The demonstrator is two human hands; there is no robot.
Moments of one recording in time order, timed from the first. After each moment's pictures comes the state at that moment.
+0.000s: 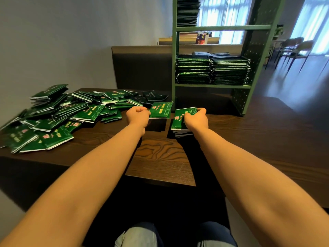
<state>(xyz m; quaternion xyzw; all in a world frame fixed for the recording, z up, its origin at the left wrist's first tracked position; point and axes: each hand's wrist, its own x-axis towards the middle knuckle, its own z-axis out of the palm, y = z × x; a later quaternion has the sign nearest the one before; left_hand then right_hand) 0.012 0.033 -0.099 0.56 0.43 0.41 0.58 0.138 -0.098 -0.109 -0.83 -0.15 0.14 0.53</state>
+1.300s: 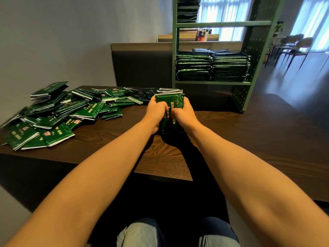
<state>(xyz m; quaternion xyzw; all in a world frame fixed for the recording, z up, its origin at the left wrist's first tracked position) 0.017 -0.018 -0.073 0.61 0.27 0.30 0.68 0.105 -0.088 -0.098 -0.67 -0.33 0.20 0.63</state>
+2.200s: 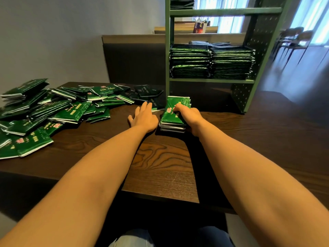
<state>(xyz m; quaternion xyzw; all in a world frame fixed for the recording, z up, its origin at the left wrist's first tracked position) 0.067 0.056 -0.135 0.90 0.39 0.12 0.18 0.170 -0.079 -0.115 -0.71 -0.17 0.30 0.61</state>
